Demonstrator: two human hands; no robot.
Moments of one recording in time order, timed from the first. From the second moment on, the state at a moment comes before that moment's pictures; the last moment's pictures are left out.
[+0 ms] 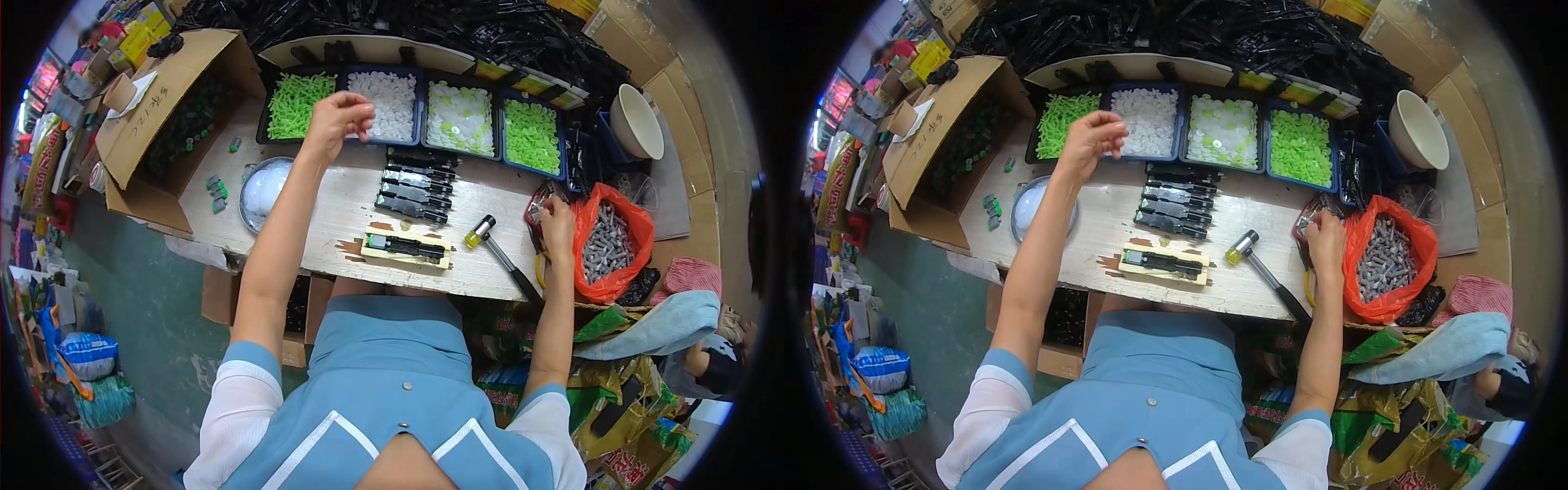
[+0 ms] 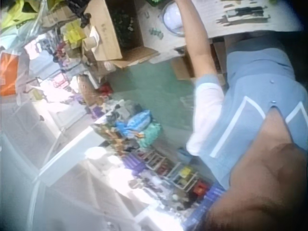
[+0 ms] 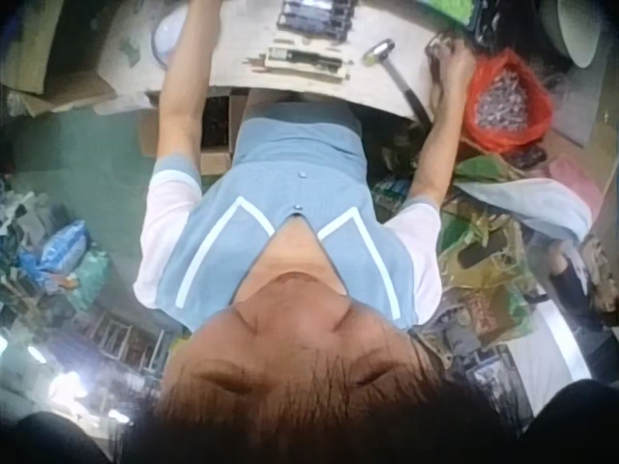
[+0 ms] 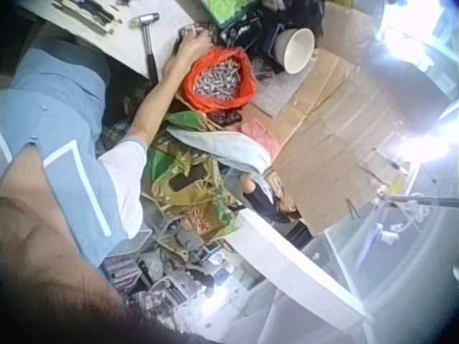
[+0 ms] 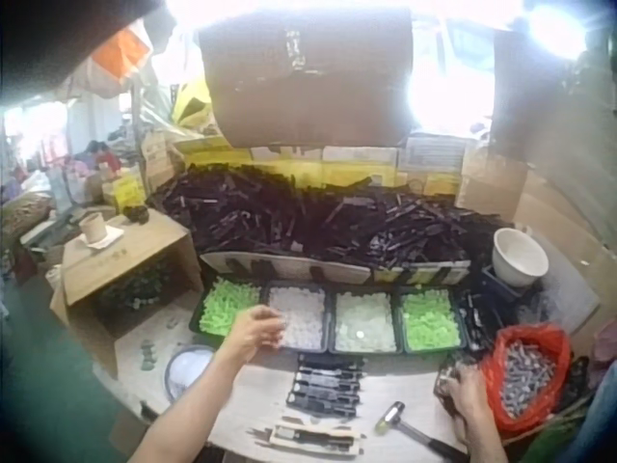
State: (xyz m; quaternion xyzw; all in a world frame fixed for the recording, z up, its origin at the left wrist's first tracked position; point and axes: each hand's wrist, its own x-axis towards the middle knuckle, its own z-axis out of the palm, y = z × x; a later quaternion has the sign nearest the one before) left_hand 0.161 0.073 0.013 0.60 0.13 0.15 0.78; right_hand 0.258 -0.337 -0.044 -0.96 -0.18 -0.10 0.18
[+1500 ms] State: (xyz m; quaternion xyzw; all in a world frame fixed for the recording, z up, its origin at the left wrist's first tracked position) left_hand 0.002 -0.044 -0.020 0.53 0.10 0.14 0.83; right_hand 0.093 -0.178 0.003 -0.69 -0.42 0.08 0.58
